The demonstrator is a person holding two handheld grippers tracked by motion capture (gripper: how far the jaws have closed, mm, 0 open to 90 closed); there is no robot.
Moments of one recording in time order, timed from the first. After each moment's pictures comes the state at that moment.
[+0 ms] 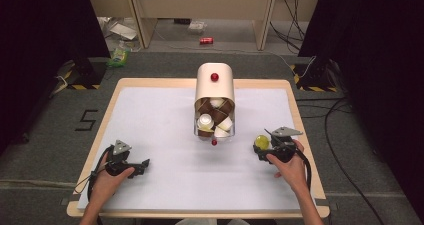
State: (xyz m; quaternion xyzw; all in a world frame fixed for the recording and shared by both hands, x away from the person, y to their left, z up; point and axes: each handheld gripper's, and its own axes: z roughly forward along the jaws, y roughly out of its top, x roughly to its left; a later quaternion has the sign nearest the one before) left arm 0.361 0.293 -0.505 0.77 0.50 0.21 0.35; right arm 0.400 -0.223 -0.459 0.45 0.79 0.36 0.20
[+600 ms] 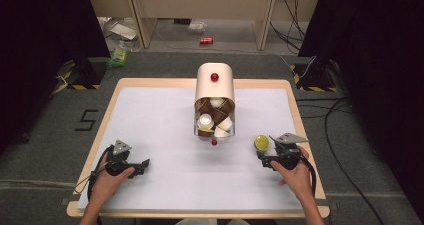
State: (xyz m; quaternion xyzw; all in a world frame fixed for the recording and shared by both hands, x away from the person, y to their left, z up) left arm 0.361 0.293 -0.505 0.77 0.50 0.21 0.35; right arm 0.380 -0.231 -0.459 0.45 0.79 0.37 0.20
